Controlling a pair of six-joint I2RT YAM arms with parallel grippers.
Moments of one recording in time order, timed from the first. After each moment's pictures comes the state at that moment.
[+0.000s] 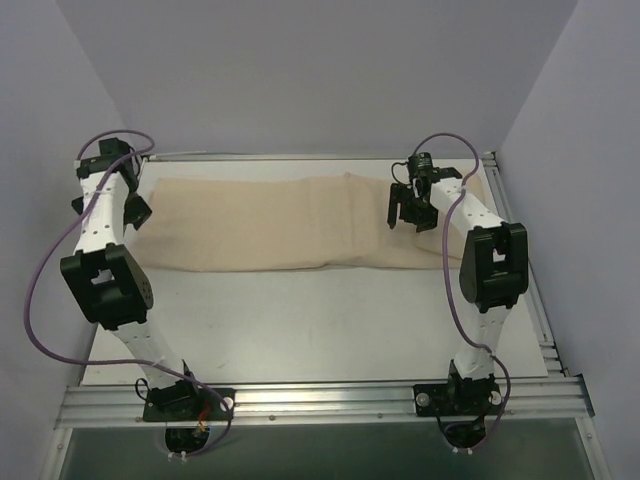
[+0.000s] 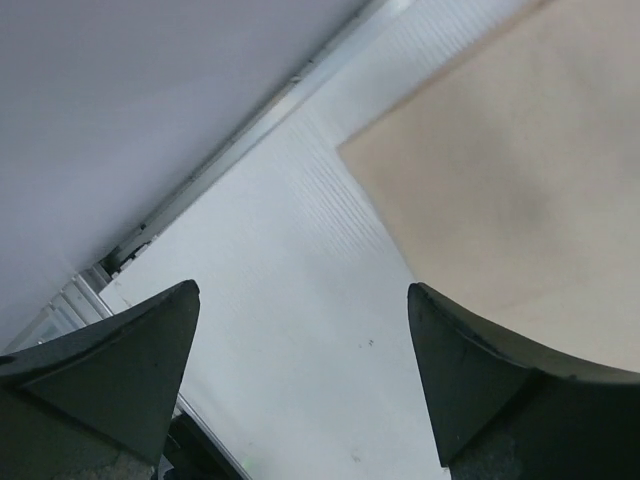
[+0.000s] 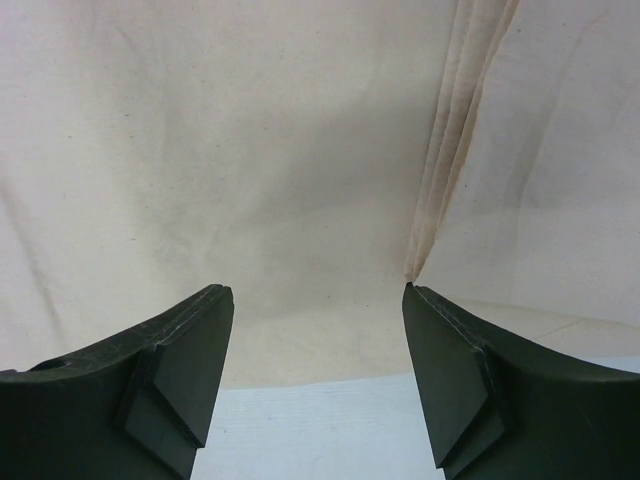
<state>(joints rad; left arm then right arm) 0.29 1.89 1.84 -1.18 -0.54 -0.49 0.16 1.97 1.56 -0.76 0.03 0.29</state>
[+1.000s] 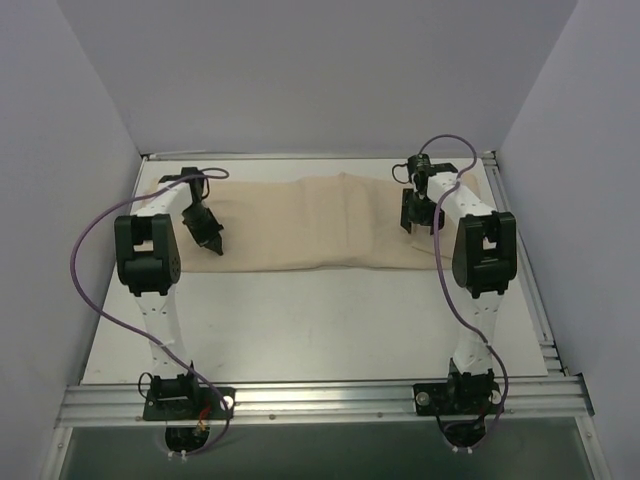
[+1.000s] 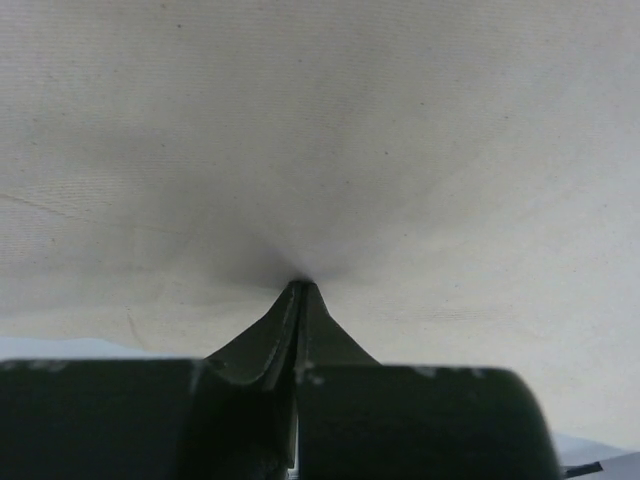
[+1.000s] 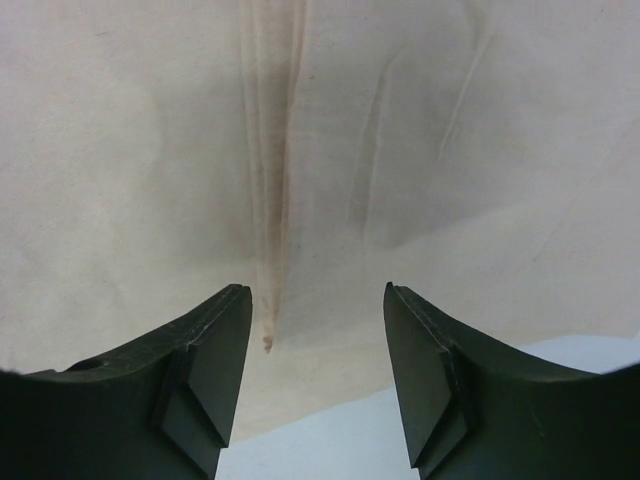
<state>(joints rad) -0.01 2.20 1.72 -1.01 0.07 -0.55 0.14 2.11 1.69 -0.88 0.24 0.27</state>
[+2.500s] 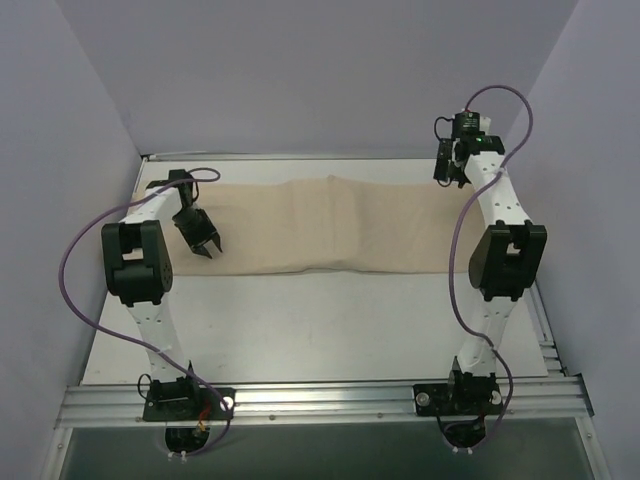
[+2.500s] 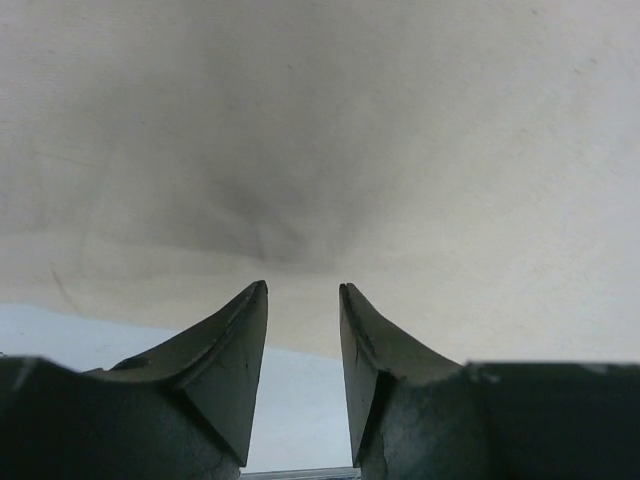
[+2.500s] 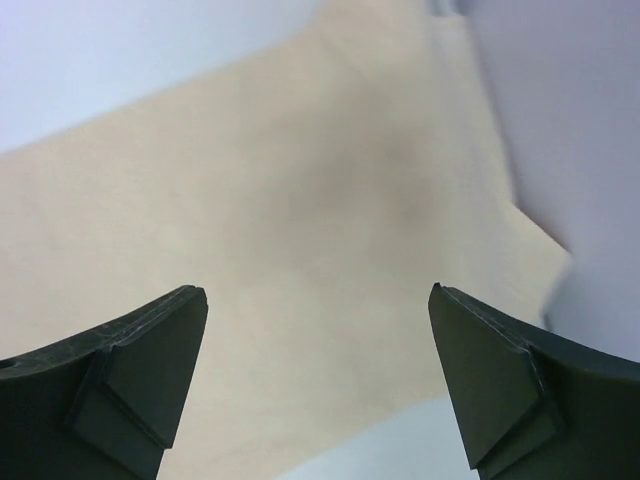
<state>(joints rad) 0.05 2.09 1.59 -0.95 0.13 -0.52 -0.03 2.03 1.93 -0.85 0.44 0.18</state>
